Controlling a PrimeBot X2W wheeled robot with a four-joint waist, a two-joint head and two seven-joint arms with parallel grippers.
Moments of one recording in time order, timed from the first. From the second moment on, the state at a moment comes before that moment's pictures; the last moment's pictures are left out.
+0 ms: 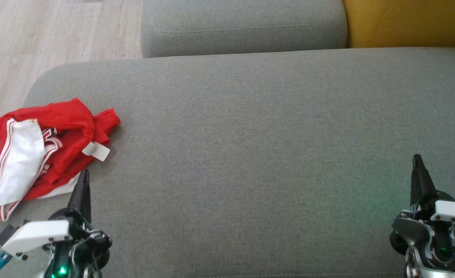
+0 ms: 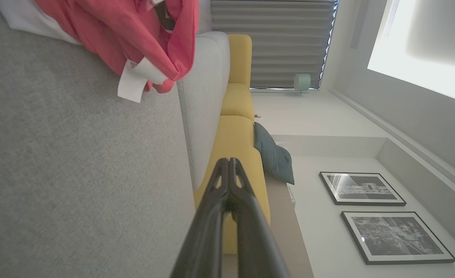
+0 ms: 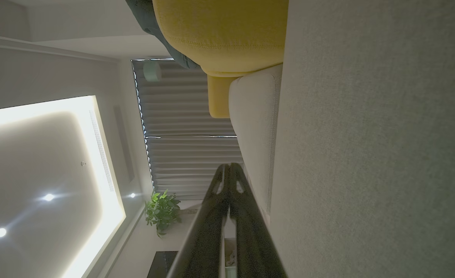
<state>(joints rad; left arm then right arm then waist) -0.05 0.03 0.08 0.28 -1.60 -0.12 0.11 -0.09 -0.05 -0.13 0.28 1.60 0.12 0.11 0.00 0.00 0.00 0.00</state>
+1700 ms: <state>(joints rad) -0.01 0.03 0.07 0.33 -1.60 -0.12 0.07 -0.05 -0.04 -0.10 0.32 1.59 0.12 0.08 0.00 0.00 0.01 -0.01</state>
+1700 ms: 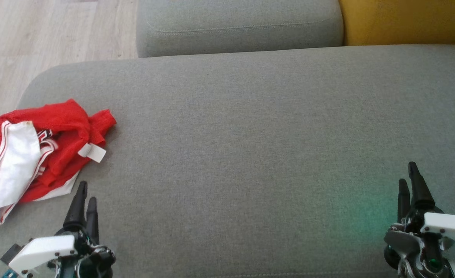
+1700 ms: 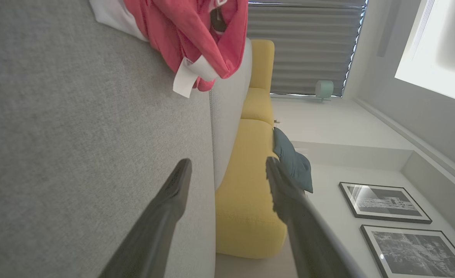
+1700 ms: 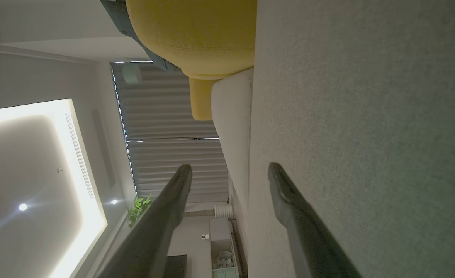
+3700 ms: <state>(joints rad) -0.03 0.03 0.01 0.32 -0.69 -0.03 -0.10 -0.11 -0.04 0.01 0.36 0.71 0.12 -0.09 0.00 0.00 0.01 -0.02</state>
